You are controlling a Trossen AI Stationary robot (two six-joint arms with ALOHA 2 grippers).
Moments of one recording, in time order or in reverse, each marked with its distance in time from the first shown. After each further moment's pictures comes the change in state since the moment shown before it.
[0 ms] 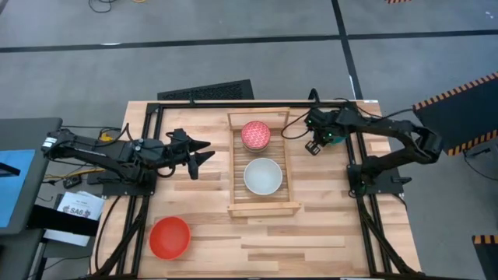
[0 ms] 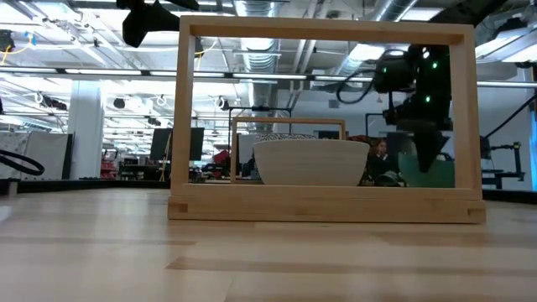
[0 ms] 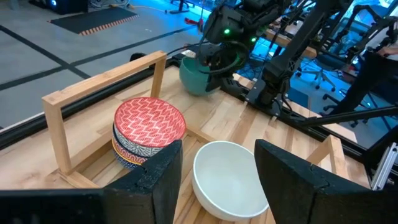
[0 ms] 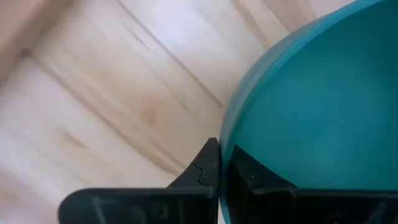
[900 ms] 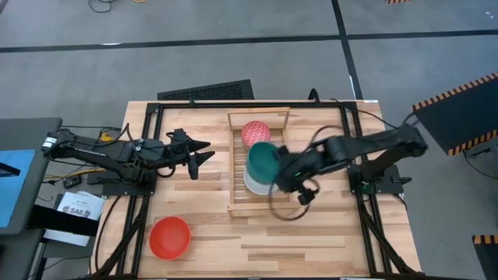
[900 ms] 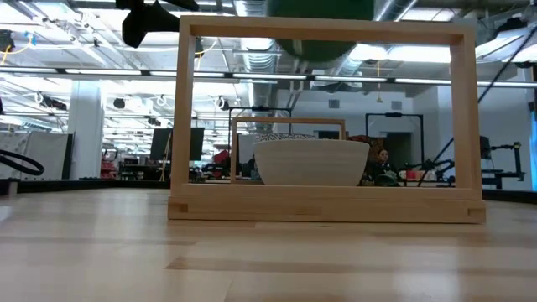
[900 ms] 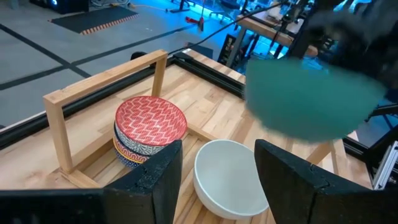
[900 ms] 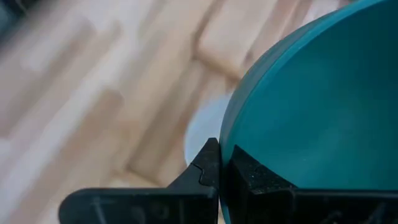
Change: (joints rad) left arm 0.000 0.000 0.000 -0.007 -0.001 0.000; right arm 0.837 0.208 0.802 -0.210 -0.107 -0.538
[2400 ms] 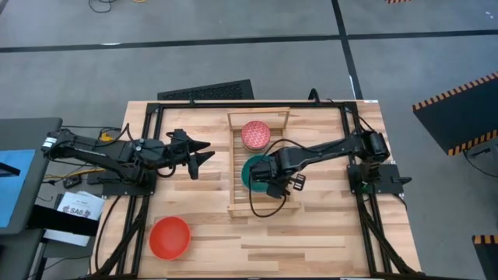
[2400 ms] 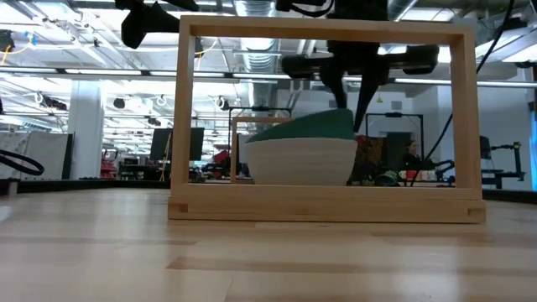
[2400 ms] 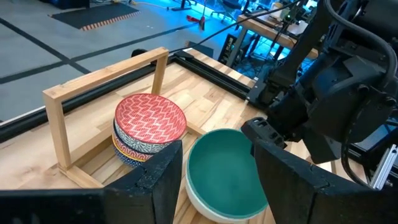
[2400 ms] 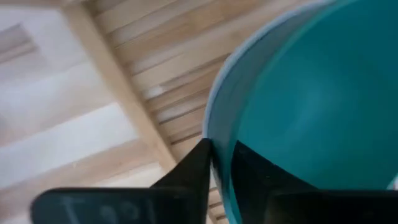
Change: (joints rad) left arm 0.000 0.000 0.000 -0.005 0.000 -0.026; right arm -0.113 0.376 0.012 -0.173 0.049 -0.725
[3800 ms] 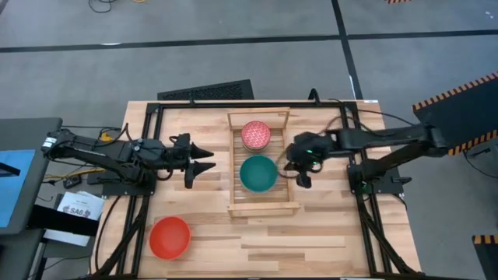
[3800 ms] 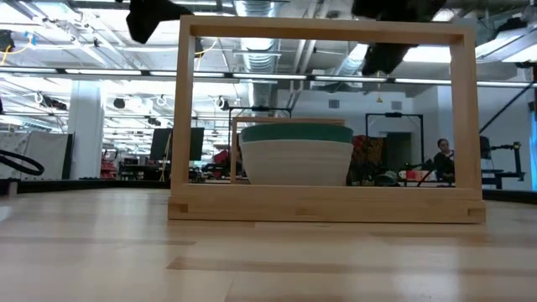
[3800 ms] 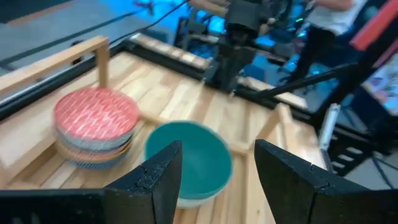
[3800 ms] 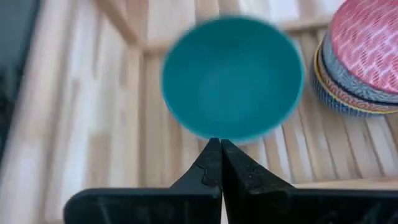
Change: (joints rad) left arm 0.000 -0.006 -0.001 0.014 0.215 0.073; right arm -0.114 -0.656 -0.554 0.542 -0.203 1.203
